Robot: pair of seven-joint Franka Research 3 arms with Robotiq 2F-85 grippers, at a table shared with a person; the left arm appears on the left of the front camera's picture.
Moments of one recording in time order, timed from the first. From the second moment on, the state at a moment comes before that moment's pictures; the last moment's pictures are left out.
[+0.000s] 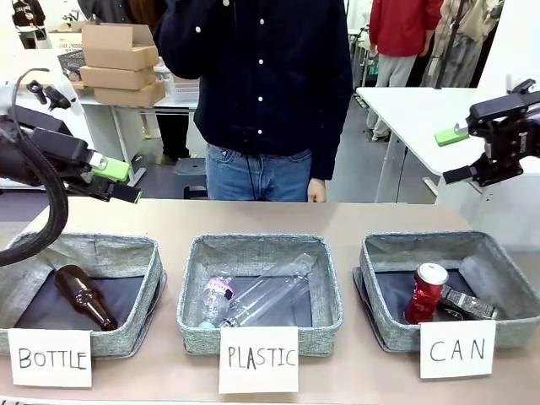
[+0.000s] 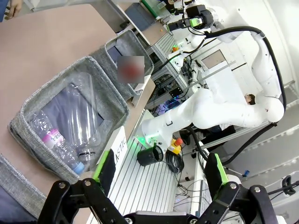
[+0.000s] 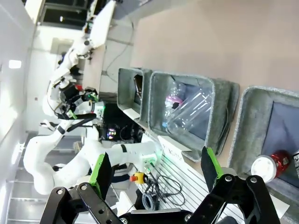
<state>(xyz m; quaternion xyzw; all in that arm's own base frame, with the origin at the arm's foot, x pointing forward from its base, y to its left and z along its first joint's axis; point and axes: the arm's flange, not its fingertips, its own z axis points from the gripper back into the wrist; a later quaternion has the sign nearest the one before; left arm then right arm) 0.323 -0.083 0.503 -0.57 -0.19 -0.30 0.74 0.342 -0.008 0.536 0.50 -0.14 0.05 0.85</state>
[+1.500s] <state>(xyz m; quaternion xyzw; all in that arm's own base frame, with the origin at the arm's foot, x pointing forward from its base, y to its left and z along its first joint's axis) 0.323 -0.083 0.503 -0.57 -0.19 -0.30 0.74 0.342 -0.008 0.537 0.50 -0.14 0.05 0.85</state>
